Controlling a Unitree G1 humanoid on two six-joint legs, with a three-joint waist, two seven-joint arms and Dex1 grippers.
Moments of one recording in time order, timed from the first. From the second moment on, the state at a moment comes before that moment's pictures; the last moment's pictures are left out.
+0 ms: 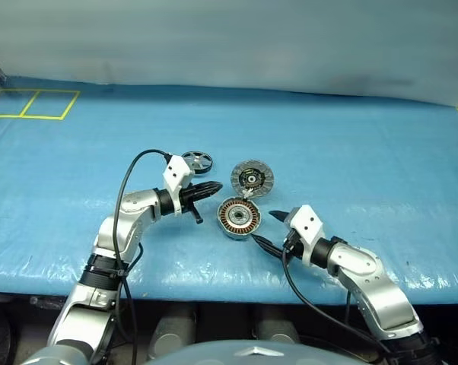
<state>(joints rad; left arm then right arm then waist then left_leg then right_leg) -0.37 0.35 -0.13 0.03 -0.28 0.42 -0.81 0.11 -0.49 0.12 -0.36 0.19 0.36 0.66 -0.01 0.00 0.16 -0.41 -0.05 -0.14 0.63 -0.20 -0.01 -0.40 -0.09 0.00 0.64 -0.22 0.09</state>
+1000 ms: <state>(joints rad) -0.77 0.56 -0.24 0.43 -0.13 0.46 -0.94 0.10 -0.58 0.12 -0.52 0.24 0.40 0.69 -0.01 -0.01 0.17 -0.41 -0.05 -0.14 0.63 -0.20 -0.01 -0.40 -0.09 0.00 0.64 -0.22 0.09</state>
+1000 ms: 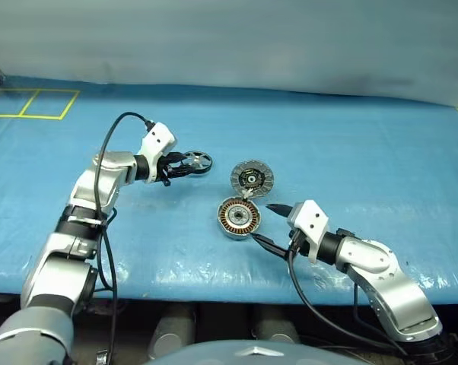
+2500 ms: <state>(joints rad) -1.44 0.28 -0.56 1.34 0.54 0.08 -1.13 0.17 -0.59 0.16 -0.62 0.19 0.42 0.65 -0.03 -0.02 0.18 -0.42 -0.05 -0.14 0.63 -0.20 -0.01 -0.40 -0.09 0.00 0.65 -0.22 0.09</state>
